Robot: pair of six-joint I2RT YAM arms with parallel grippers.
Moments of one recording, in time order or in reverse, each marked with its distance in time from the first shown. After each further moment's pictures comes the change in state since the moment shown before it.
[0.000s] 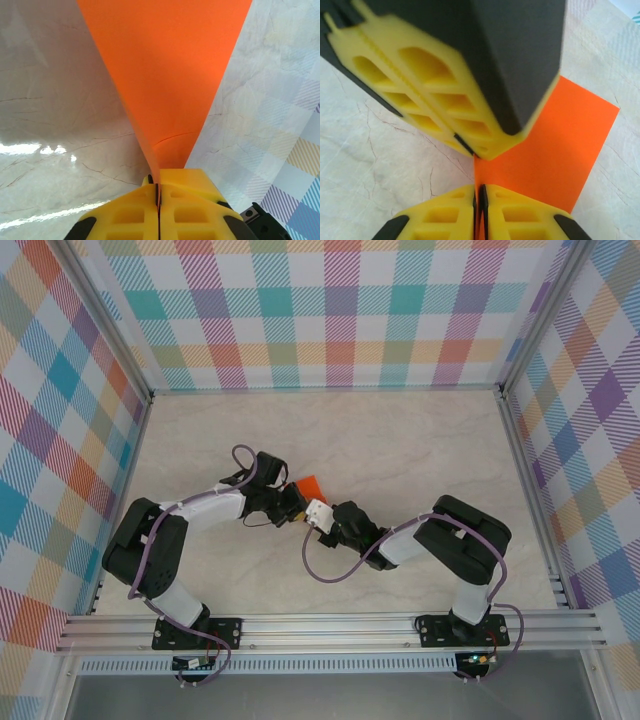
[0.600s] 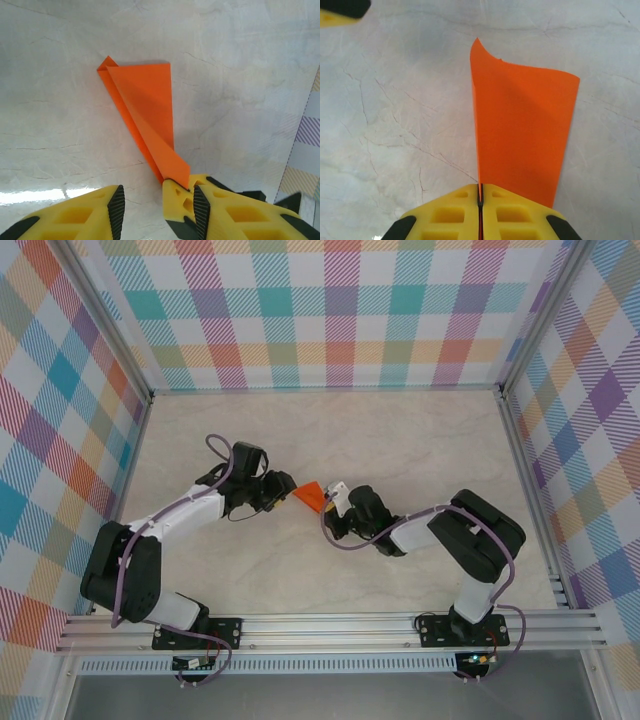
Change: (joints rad) left arm 0.098 -0.170 -0.027 -0.028 -0.111 0.087; right arm -0.164 -0.048 0.009 -0.108 -0.267 0.448
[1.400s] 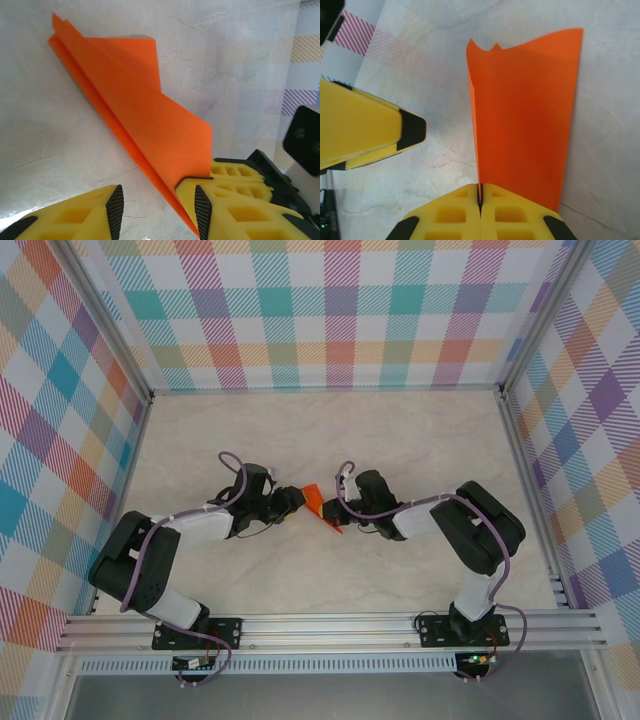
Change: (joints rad) left arm -0.054 0.080 -0.218 0.443 0.080 0.002; right arm -0.109 0.040 0.082 -0.091 -0.295 0.468
